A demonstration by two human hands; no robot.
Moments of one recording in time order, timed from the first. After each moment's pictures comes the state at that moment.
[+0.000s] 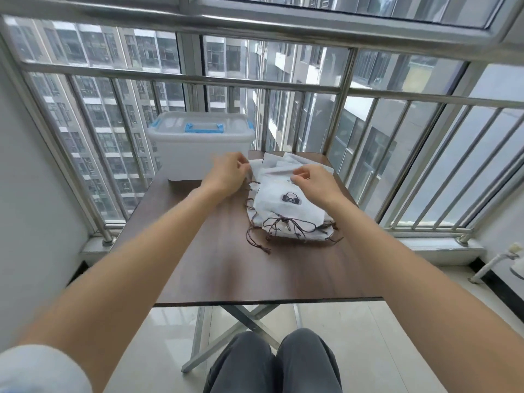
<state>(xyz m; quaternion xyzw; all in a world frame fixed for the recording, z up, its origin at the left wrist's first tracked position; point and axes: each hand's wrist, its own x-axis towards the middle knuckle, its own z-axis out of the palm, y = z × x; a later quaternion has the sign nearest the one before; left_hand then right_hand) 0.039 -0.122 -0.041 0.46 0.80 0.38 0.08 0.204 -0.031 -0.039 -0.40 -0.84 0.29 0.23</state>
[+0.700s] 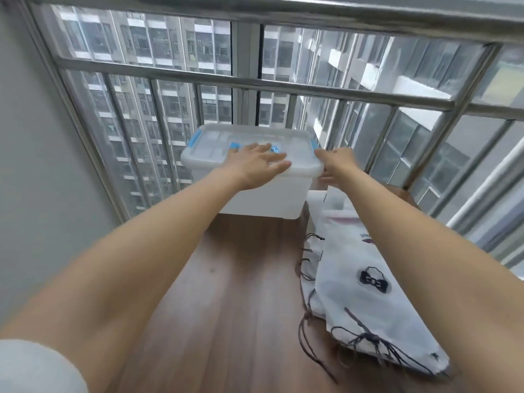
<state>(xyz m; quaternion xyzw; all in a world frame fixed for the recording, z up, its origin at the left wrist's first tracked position) -0.149 -0.010 -0.045 0.52 0.85 0.07 -0.01 -0.032 0.134 -0.041 -0.46 -0.68 0.50 0.27</state>
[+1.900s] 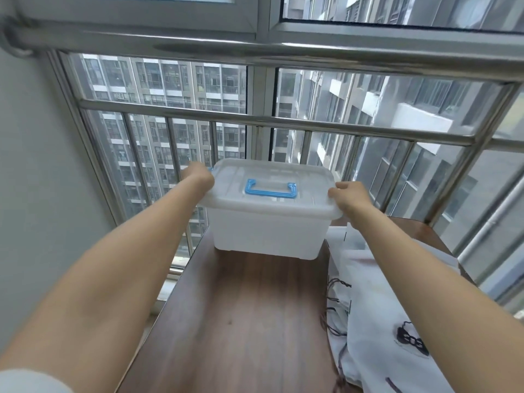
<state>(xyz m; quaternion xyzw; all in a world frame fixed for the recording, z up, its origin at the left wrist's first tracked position) -0.259 -0.044 -0.022 0.15 0.95 0.27 0.06 -0.058 0.149 -0.053 -0.47 -0.72 0.45 0.25</state>
